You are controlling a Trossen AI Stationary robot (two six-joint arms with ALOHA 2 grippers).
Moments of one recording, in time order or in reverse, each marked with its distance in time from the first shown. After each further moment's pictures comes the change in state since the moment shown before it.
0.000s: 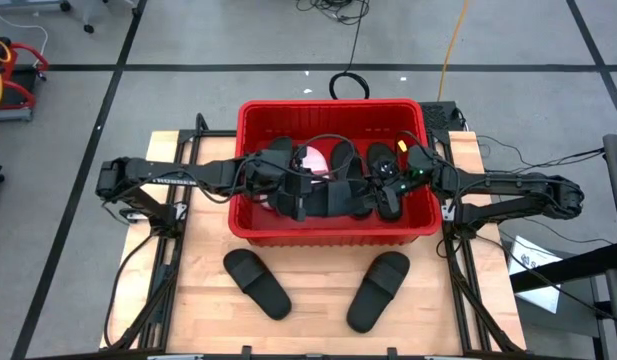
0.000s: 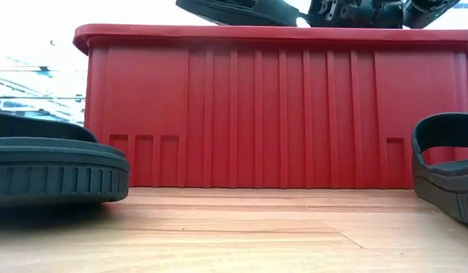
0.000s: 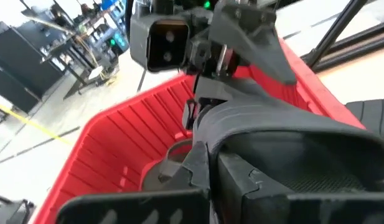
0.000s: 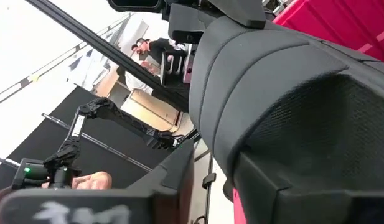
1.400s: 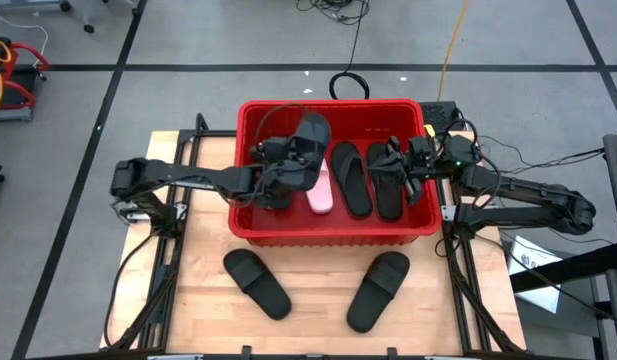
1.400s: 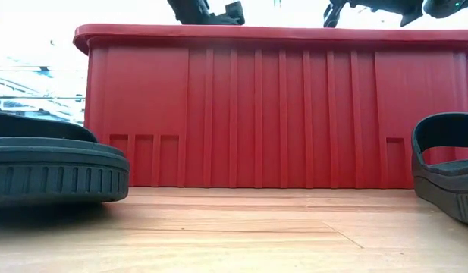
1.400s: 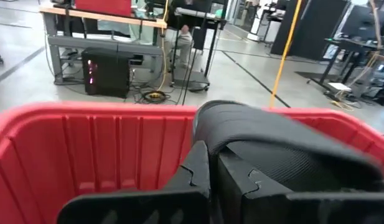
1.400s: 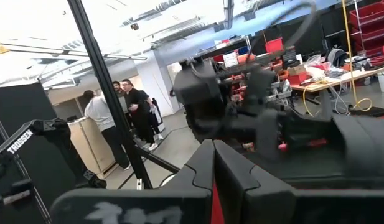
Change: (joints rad) left arm -0.003 0.110 0.000 -0.041 -1.068 -1.123; right arm -0.107 -0.210 -0.001 0.092 0.133 -0.441
